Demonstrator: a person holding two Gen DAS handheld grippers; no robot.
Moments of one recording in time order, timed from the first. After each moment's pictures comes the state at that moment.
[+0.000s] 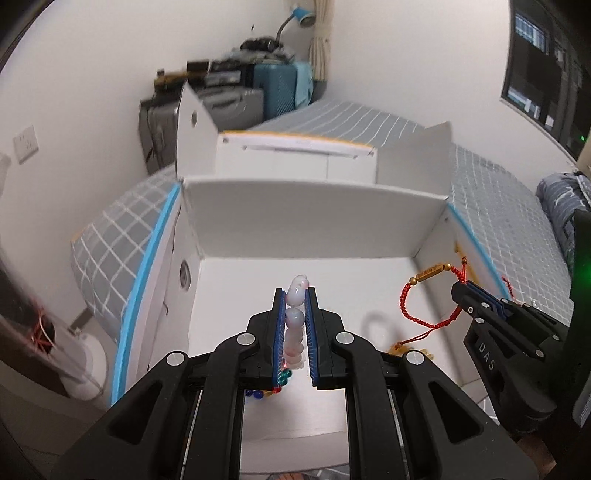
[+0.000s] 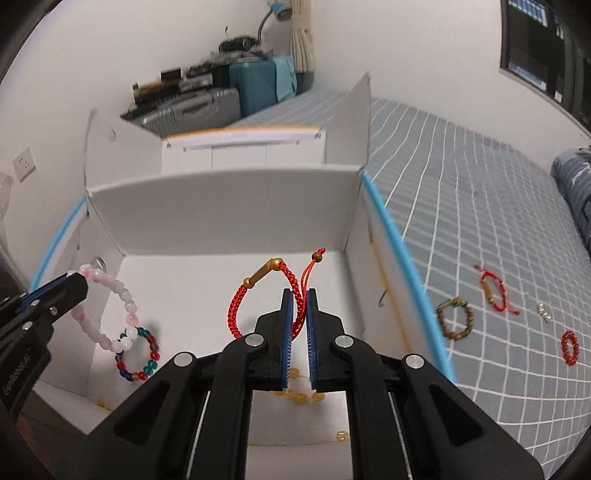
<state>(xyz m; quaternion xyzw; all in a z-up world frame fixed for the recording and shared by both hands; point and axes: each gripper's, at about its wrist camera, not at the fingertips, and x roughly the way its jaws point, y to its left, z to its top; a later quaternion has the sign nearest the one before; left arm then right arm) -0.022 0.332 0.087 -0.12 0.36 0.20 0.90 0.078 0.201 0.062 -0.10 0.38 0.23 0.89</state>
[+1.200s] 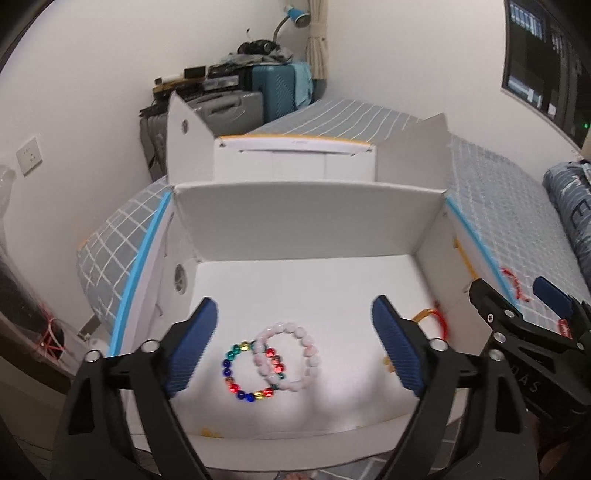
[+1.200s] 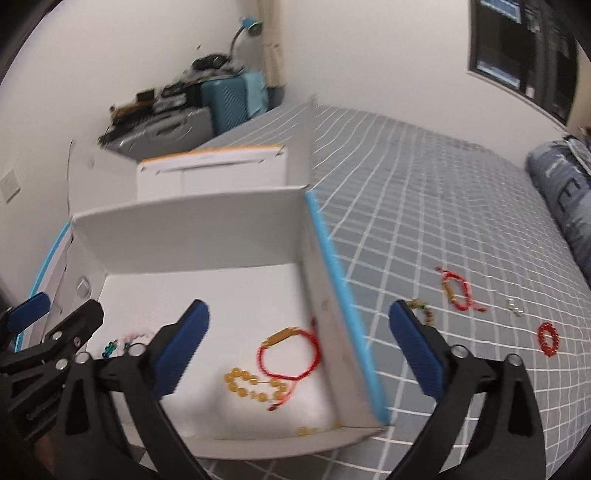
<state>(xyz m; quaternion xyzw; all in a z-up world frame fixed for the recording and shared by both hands) -0.011 0.307 0.094 -0.10 0.36 0.22 0.90 0.073 0.154 0.089 -0.07 0.34 0.18 0.92</state>
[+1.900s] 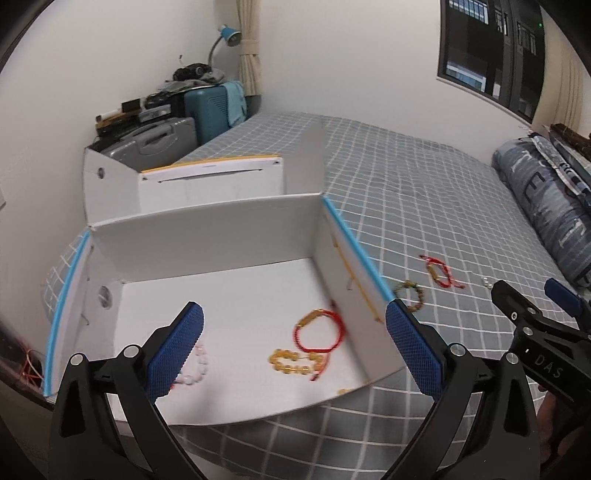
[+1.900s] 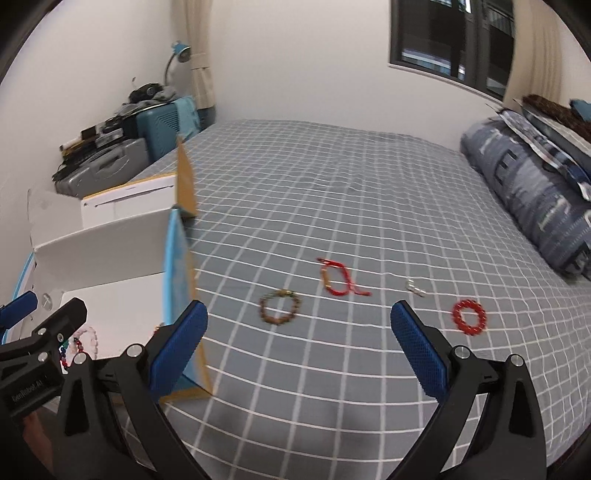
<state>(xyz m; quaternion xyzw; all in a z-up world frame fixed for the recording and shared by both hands) 0.013 0.194 0.116 -0.06 0.34 0.13 0.93 0.070 0.004 0.113 -0.03 0.33 0.09 0.94</state>
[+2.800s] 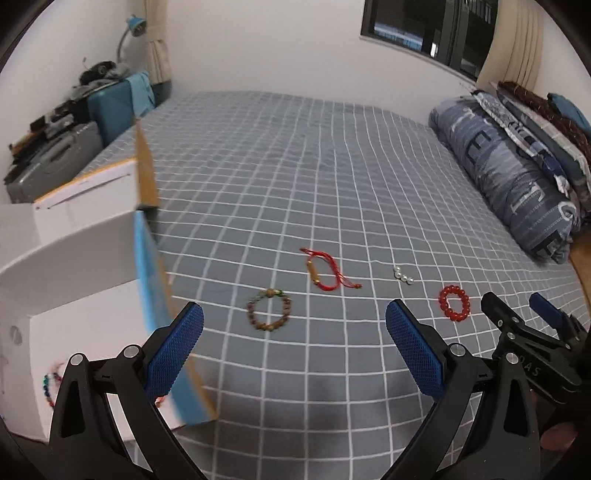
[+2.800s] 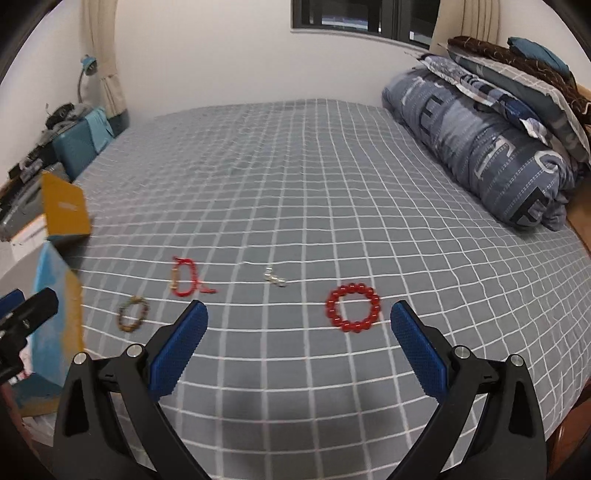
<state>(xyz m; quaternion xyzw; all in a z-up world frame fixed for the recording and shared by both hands) 0.122 0.056 0.108 -0.04 0.40 0.01 0.92 0.137 -0.170 0.090 0.01 0.38 -0.02 0.92</state>
